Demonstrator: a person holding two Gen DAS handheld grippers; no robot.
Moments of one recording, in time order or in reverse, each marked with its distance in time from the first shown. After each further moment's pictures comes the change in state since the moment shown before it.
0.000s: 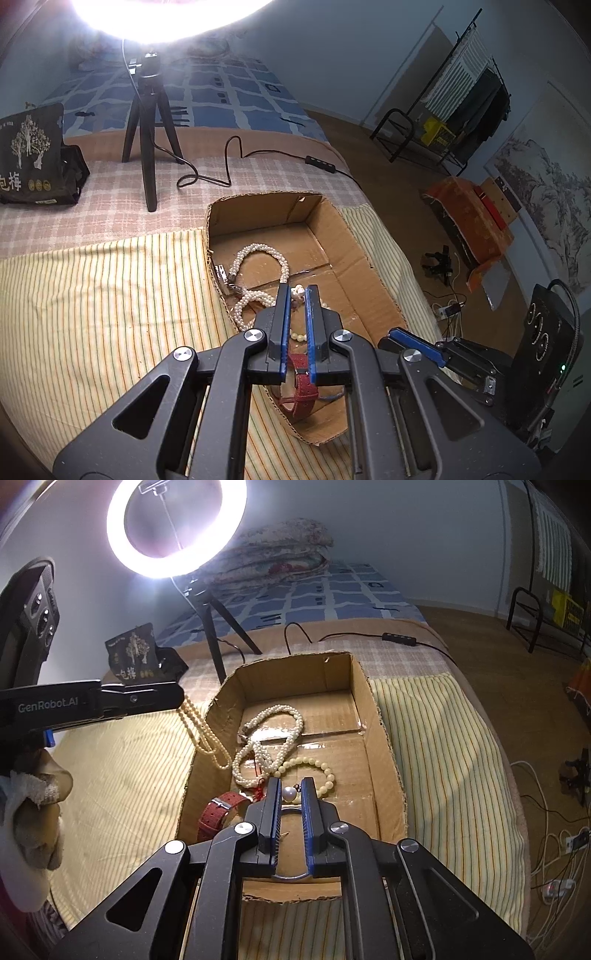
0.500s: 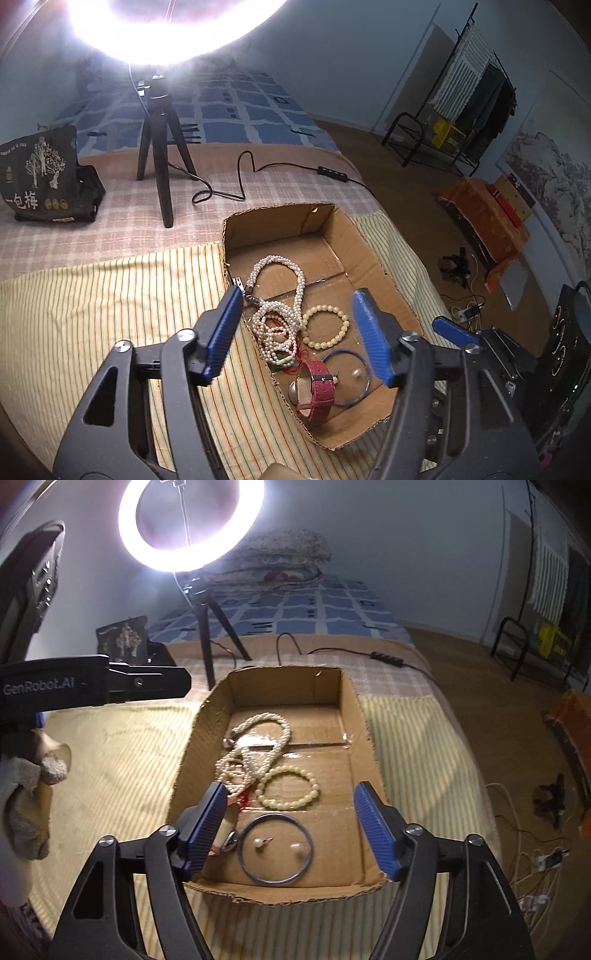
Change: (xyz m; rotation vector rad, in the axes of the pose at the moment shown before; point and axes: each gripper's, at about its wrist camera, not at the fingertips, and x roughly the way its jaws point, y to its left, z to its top) left arm -0.004 -0.003 -0.001 0.040 -0.044 0.078; right arm -0.006 0.016 -0.001 -0.079 -0.042 -0.125
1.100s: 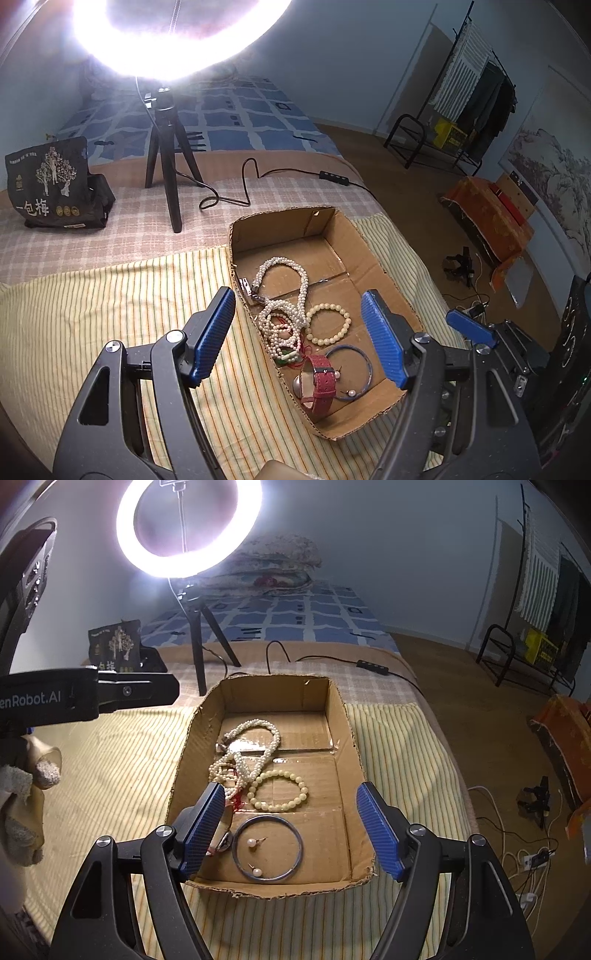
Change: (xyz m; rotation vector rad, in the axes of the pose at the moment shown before) left arm -0.016 -0.003 -0.002 0.025 -0.018 0.021; right arm -0.014 0.004 0.004 -0.006 -0.014 -0.056
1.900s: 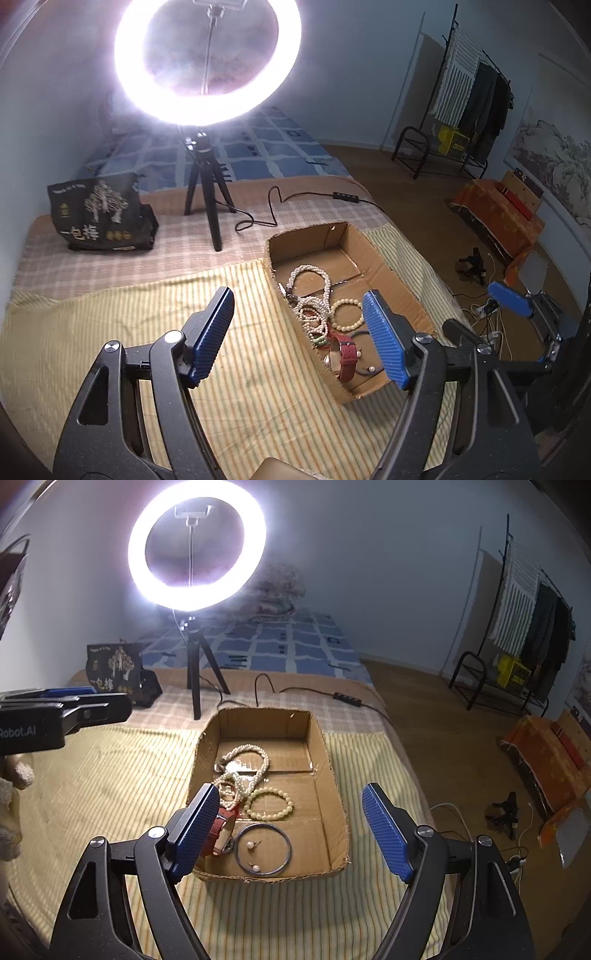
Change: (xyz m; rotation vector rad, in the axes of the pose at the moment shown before) left arm -0.084 0.008 -0.016 0.075 -0.098 0.072; right arm -0.060 0.022 0.008 -0.025 -0.097 -0.115
